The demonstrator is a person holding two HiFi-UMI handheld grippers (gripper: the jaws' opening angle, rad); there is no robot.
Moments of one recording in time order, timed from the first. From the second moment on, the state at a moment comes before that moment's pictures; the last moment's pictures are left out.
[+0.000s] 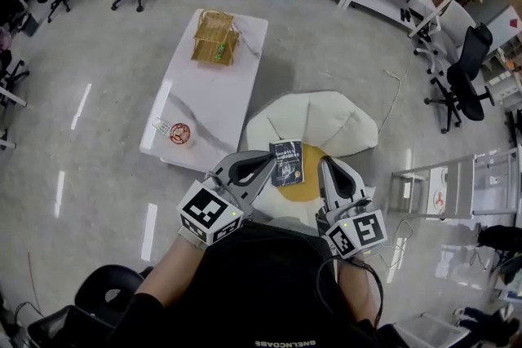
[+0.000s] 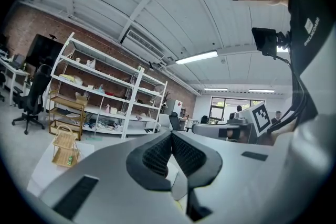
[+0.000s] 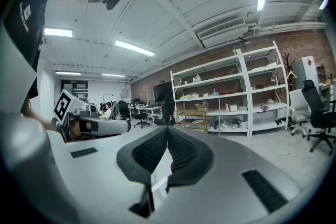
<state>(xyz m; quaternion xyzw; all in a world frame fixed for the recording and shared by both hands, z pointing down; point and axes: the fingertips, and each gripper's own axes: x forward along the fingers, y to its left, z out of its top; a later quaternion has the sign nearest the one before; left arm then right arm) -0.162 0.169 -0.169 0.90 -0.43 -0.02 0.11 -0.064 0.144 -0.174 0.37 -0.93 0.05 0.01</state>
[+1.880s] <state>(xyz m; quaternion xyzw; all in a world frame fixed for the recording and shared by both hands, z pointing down) -0.113 0.085 -0.004 0.84 -0.47 0.08 0.27 0.006 0.057 -0.011 0.33 -0.92 0.18 0.11</state>
